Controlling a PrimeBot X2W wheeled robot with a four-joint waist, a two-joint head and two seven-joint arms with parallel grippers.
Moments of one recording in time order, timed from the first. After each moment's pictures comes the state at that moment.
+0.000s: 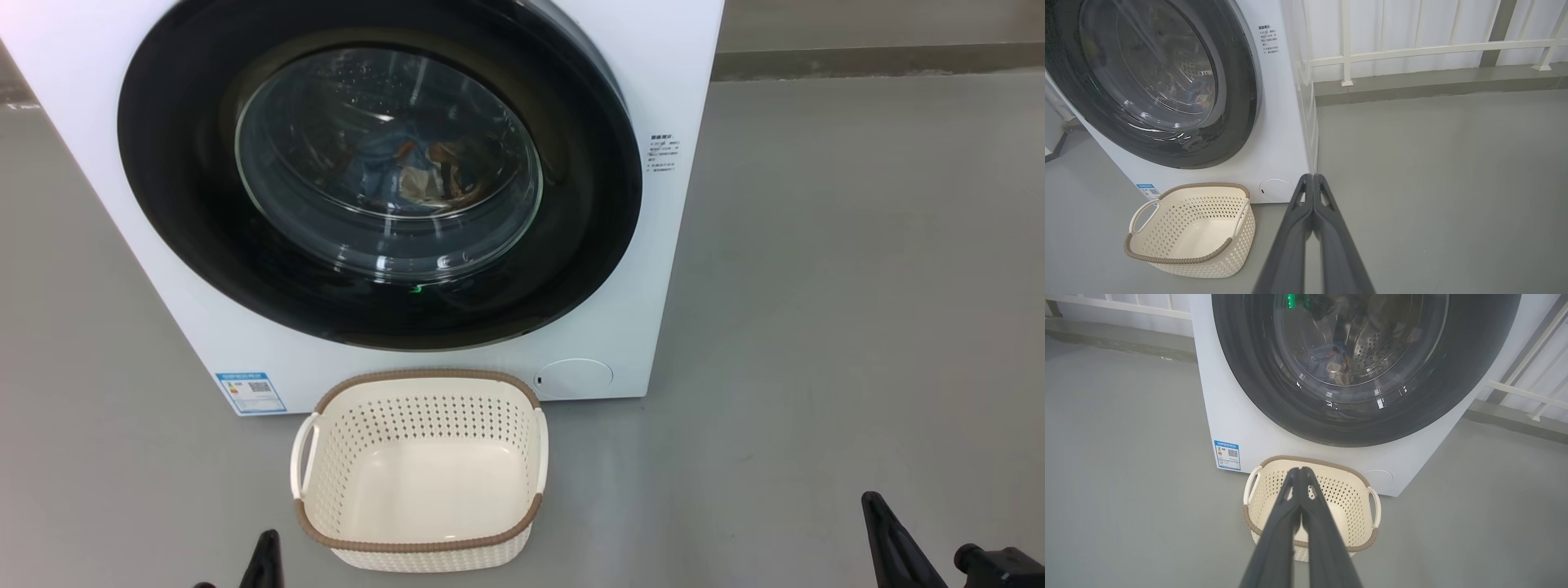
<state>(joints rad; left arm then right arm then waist) 0.09 0.02 -0.06 0.26 -0.32 -0.05 -0.23 0.13 -0.10 -0.11 0.18 0.22 0.14 -0.23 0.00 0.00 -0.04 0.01</state>
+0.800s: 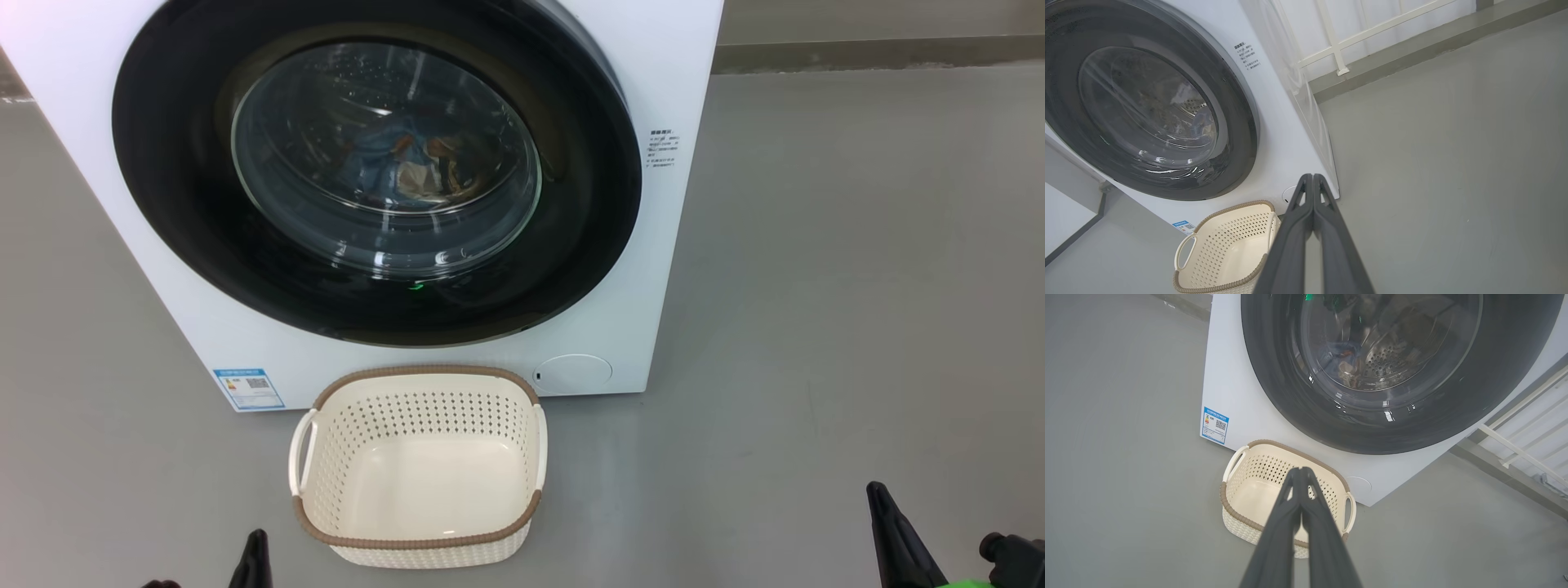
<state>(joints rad) 0.08 0.02 -0.03 0.26 -0.58 -0.07 -0.16 0.10 -0.09 -0.11 0.20 0.51 0.14 -0.16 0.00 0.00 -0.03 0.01</state>
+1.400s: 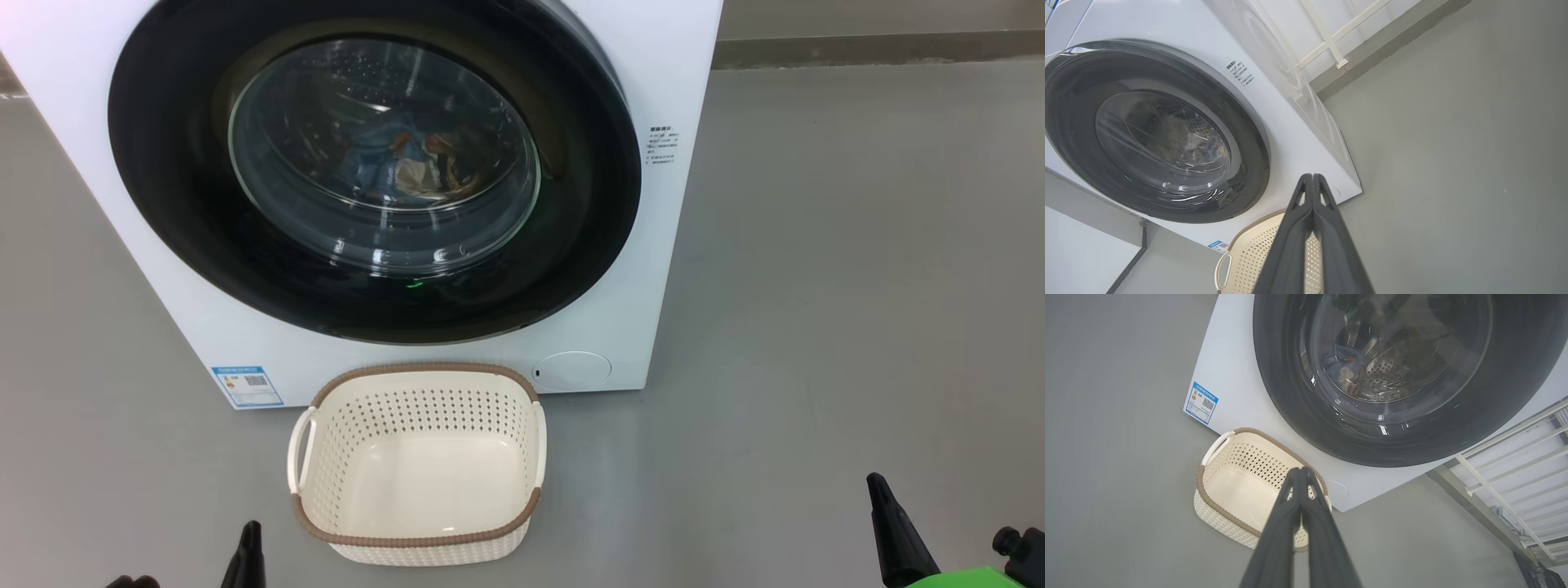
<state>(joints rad) 0.05 0.02 -0.01 0.26 -0.79 -0.08 -0.10 0.07 -0.08 -0.12 0.21 0.72 0.14 -0.10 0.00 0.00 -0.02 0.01</state>
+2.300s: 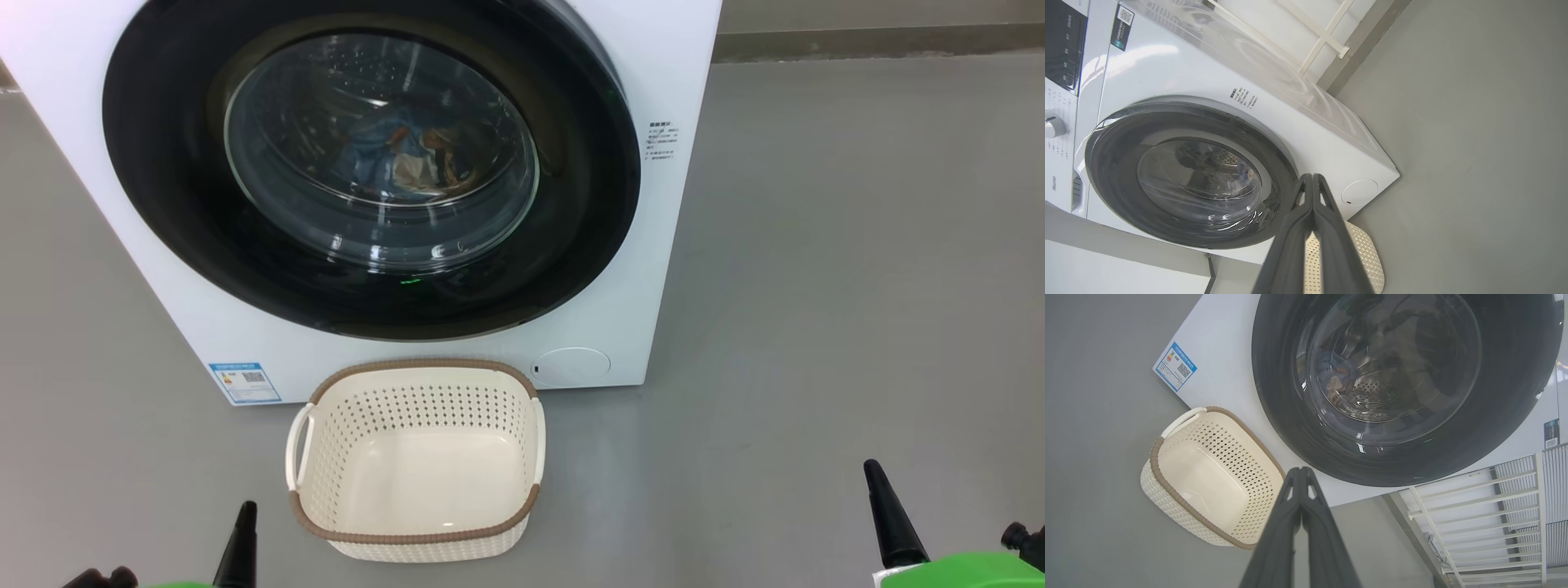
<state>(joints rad) 0.01 0.02 0.02 0.26 -1.08 -0.09 -0.03 0.03 -0.07 -0.12 0.23 1.04 0.14 -0.03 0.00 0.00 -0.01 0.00</state>
